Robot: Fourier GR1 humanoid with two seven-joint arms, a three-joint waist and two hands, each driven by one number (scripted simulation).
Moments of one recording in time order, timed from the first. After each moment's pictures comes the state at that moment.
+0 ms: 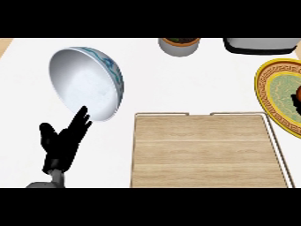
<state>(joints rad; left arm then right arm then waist) 0.00 0.10 -0.06 -1.44 0.10 0.02 0.21 -0.28 -0.40 -0.43 -1.20 0.33 -0.39 -0.27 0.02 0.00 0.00</state>
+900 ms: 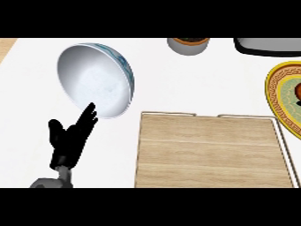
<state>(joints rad) -0.03 0.07 -0.09 -1.45 0.07 0.02 0.22 -0.63 -0.66 -0.45 -0.36 0.41 -0.23 -0.45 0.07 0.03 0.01</state>
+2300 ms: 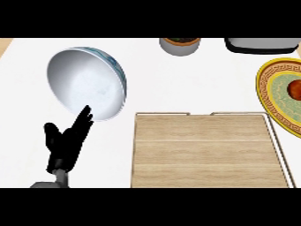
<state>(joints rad) 0.00 0.07 -0.07 -1.45 0.07 0.03 0.21 -0.46 -0.87 -0.66 -0.19 0.16 0.40 -0.77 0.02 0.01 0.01</state>
